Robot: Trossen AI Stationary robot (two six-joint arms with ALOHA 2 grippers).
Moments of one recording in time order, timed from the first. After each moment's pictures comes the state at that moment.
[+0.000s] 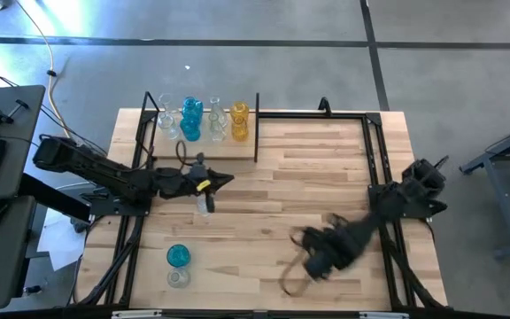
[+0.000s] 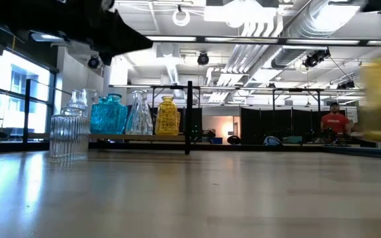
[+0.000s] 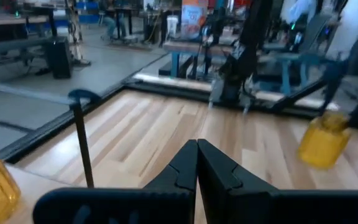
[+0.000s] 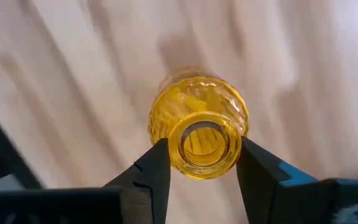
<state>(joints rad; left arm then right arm) -0.16 1.14 0.40 0.64 -0.43 -0.10 0.66 1.76 1.48 -1.28 0.12 1.07</state>
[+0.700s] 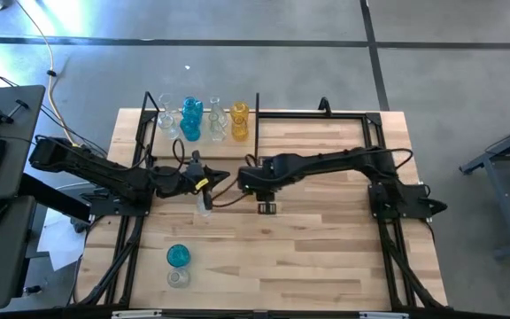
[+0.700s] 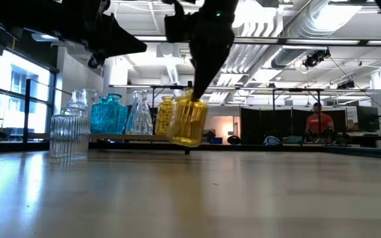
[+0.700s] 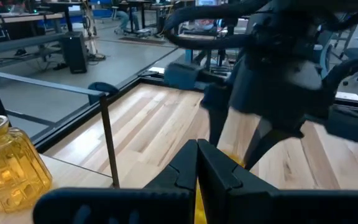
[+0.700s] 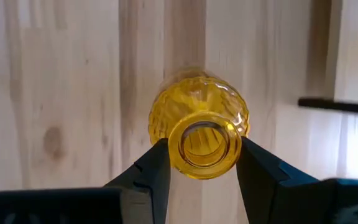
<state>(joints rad) -0.16 1.07 0.39 0.53 -0.48 -0.09 0.05 2.05 1.82 -1.05 0.15 -0.01</state>
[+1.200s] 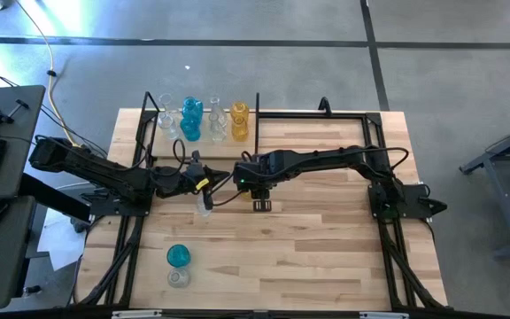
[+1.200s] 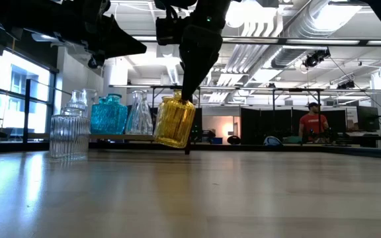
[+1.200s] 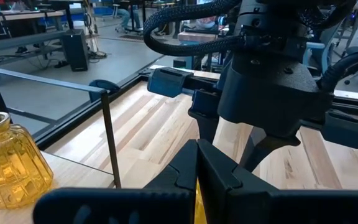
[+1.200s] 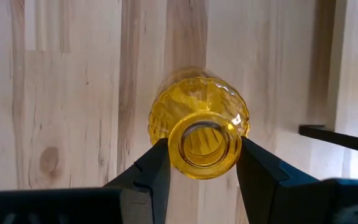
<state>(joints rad) -0.16 1.07 0.39 0.52 -0.48 -0.10 0.01 2.09 1.87 -1.01 0.10 -0.08</state>
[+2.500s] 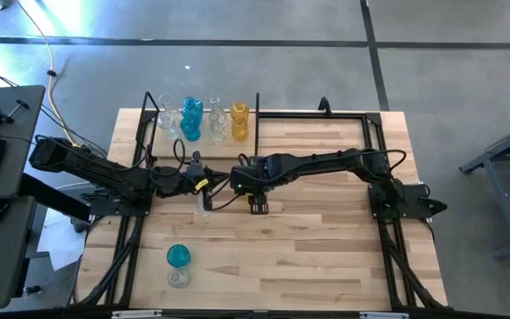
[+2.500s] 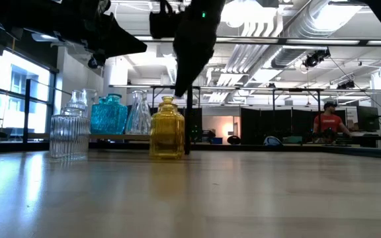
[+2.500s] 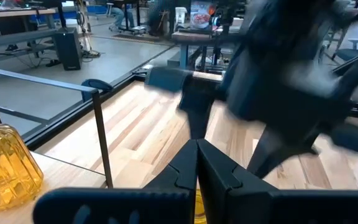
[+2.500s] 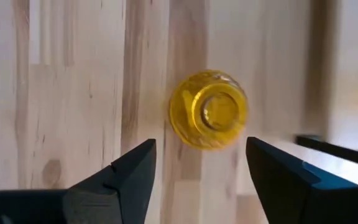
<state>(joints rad) -0.16 1.07 0.39 0.53 -0.45 -0.11 0.05 2.12 1.93 -1.02 0.14 -0.06</state>
